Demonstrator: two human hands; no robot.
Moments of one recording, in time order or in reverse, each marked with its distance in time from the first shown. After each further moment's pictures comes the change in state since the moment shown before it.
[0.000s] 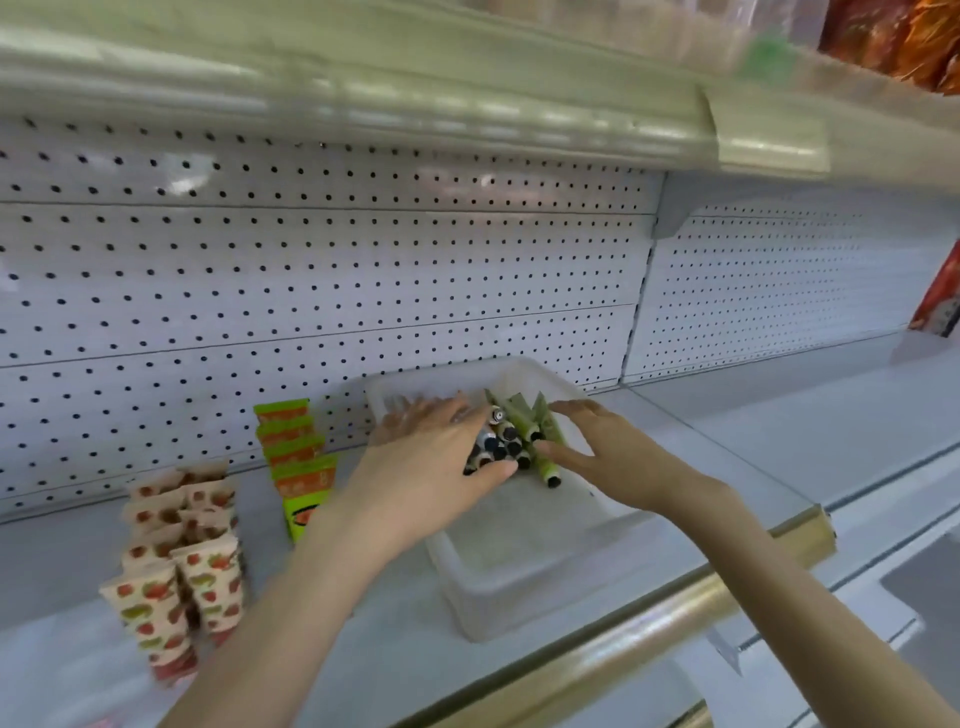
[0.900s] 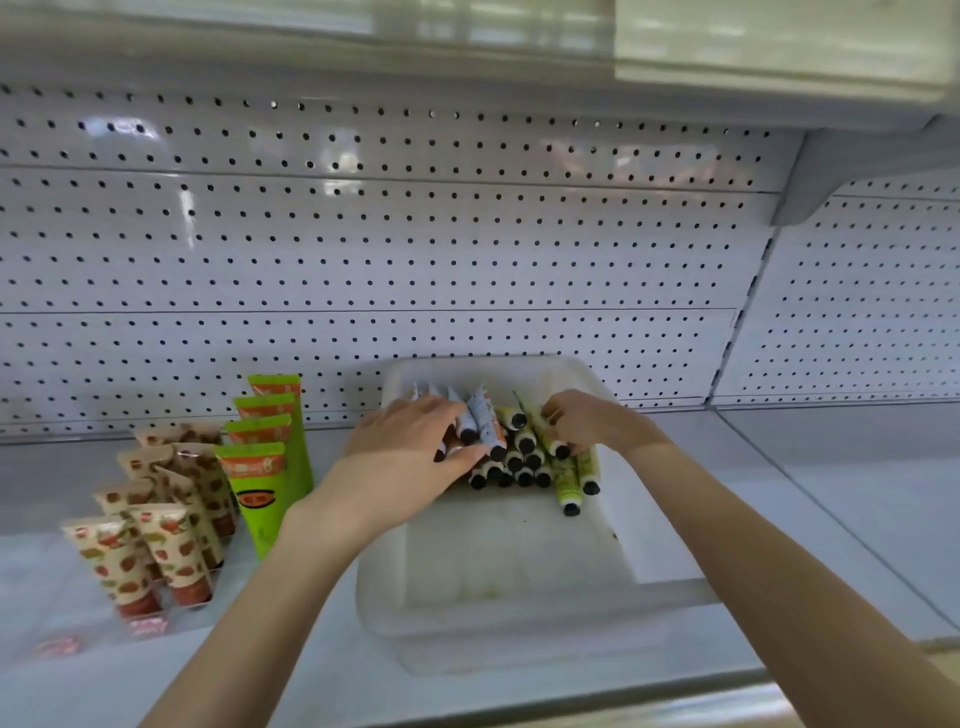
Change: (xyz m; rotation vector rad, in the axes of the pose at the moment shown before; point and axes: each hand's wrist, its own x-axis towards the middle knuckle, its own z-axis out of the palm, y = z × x) left_hand 0.043 0.009 0.032 -0.025 0.044 -0.334; right_hand 0.161 0.056 0.036 0.127 -0.395 0.105
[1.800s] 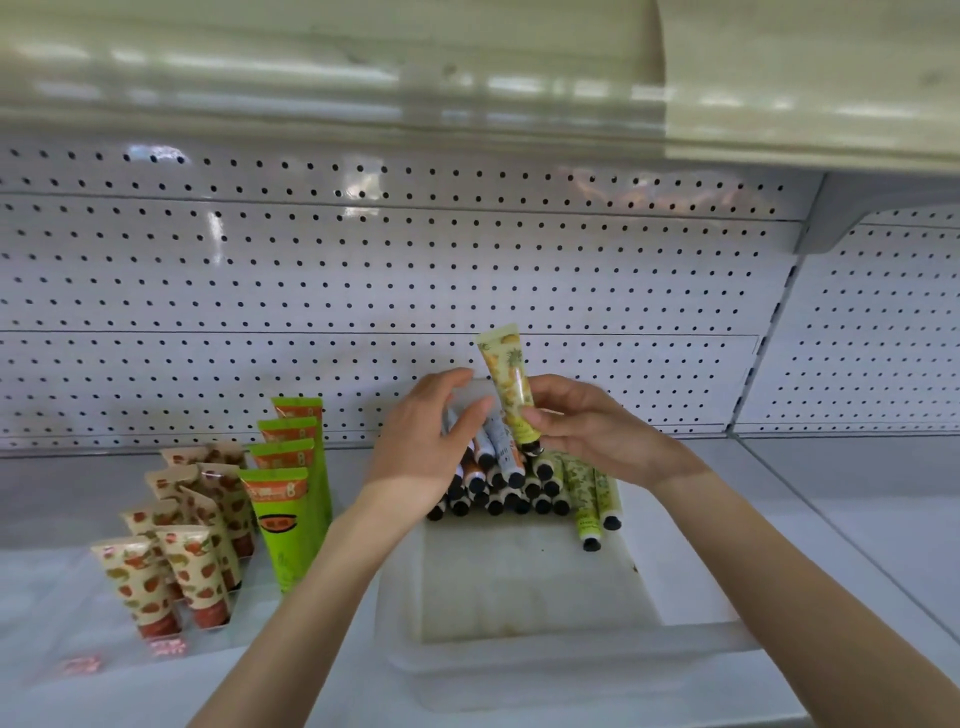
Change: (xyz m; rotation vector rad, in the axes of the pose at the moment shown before) left_hand 0.028 -0.011 0.013 -0.568 0.423 -0.052; right_hand -0.038 -0.018 -0.007 0.890 -0.255 -0.592
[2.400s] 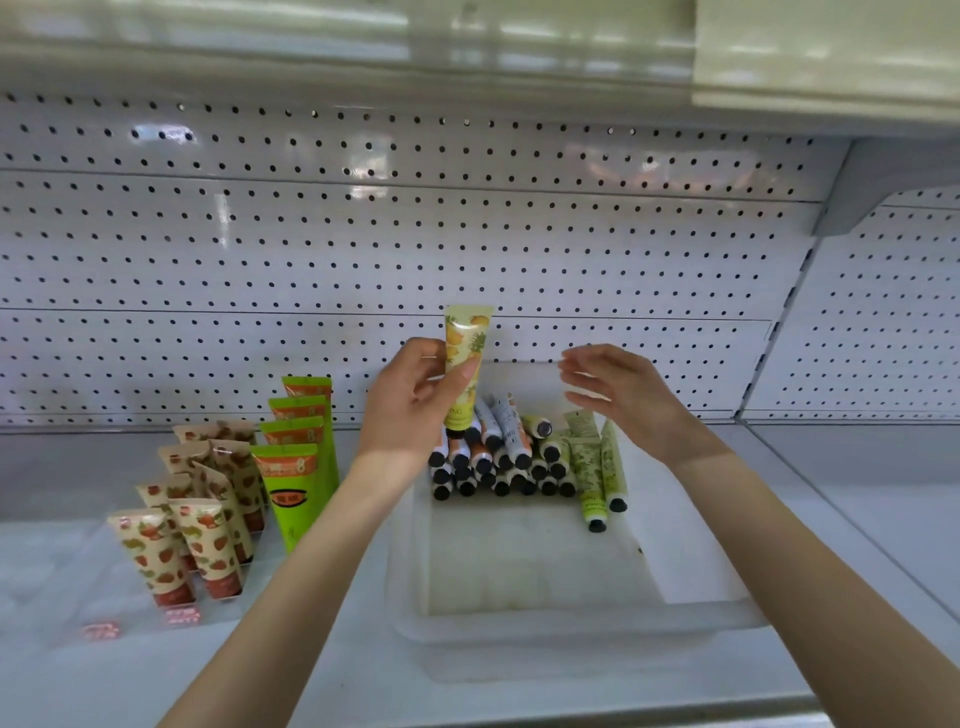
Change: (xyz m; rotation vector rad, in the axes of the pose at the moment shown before) left_hand -0.001 0.003 -0.009 -0.547 0.143 -0.120; right_hand -0.001 0.003 -0.020 0.113 0.406 -0.044
